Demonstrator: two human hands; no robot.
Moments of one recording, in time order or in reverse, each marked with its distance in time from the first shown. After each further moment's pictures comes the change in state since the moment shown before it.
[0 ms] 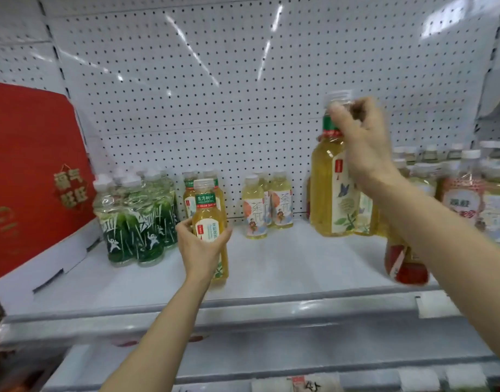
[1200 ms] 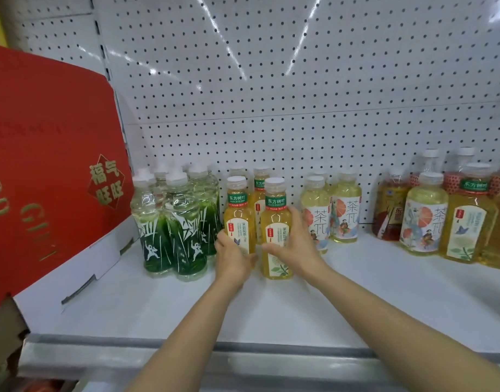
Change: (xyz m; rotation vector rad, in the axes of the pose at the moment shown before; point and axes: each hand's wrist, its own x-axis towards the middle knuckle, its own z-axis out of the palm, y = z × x) left_hand 0.088 -0.069 0.000 0.310 -0.242 -0.201; right_hand -0.072 0.182 0.223 -0.305 -0.454 0.188
